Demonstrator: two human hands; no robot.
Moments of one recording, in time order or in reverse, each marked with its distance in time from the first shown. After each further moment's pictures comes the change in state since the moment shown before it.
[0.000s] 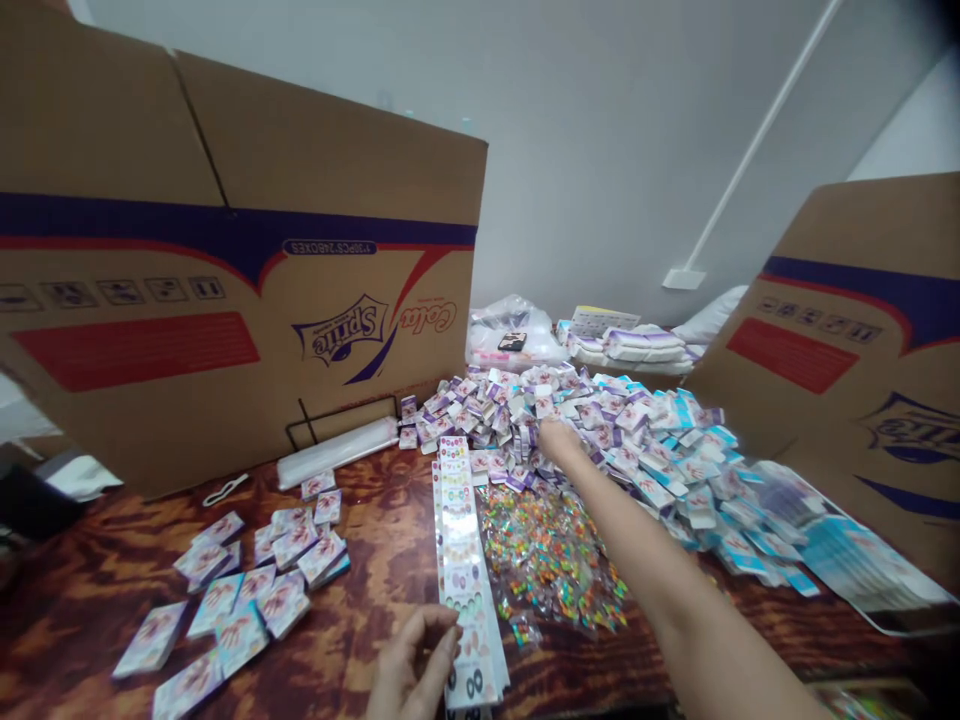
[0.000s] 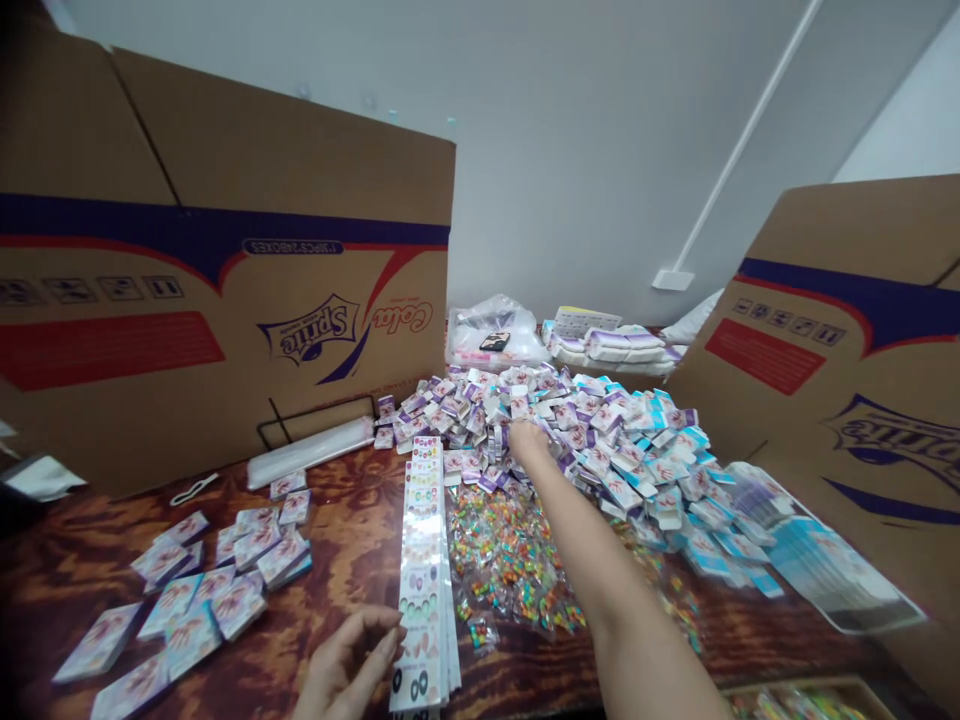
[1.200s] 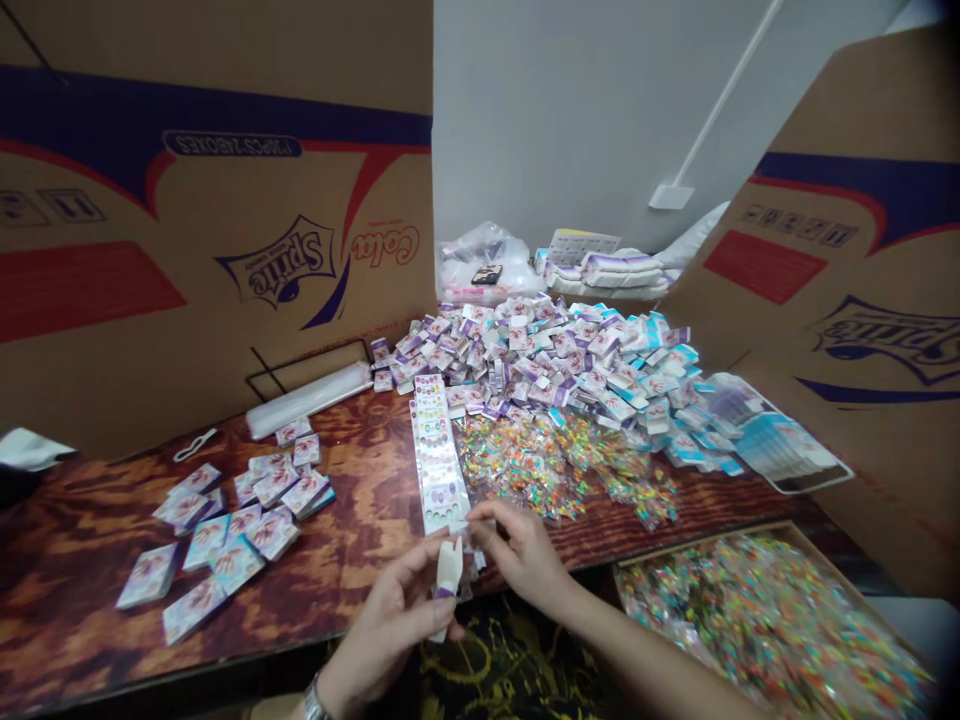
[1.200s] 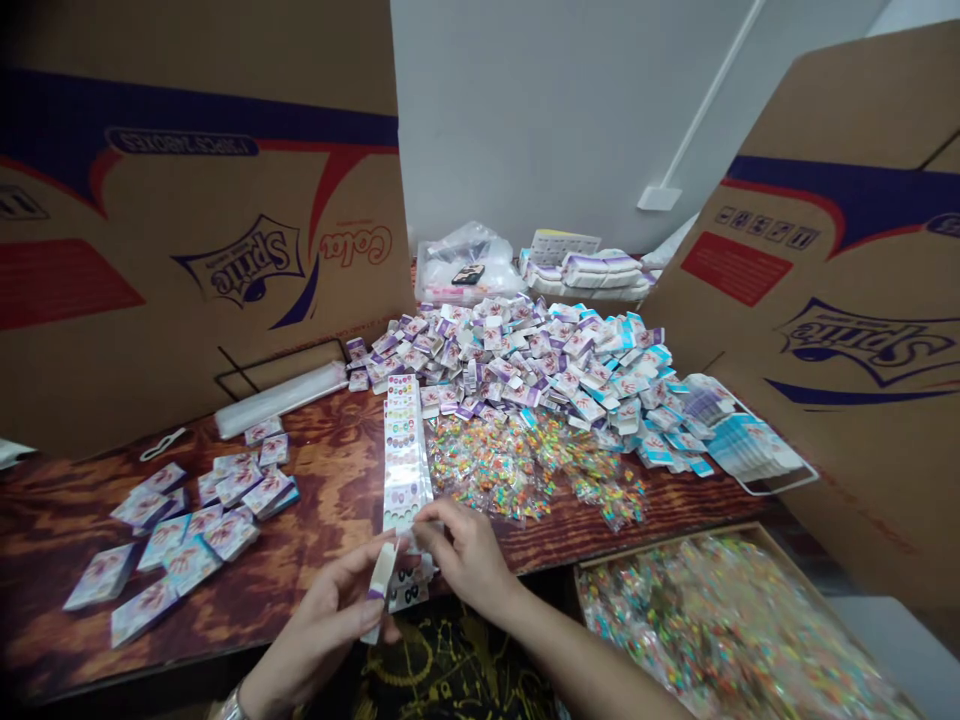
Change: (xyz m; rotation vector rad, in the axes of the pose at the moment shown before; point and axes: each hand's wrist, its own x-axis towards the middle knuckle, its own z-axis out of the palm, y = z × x) left_hand -0.026 0.033 0.000 -0.323 -0.458 -0.234; right_hand -0.254 -0.002 0.064 0.979 -0.023 -0.577
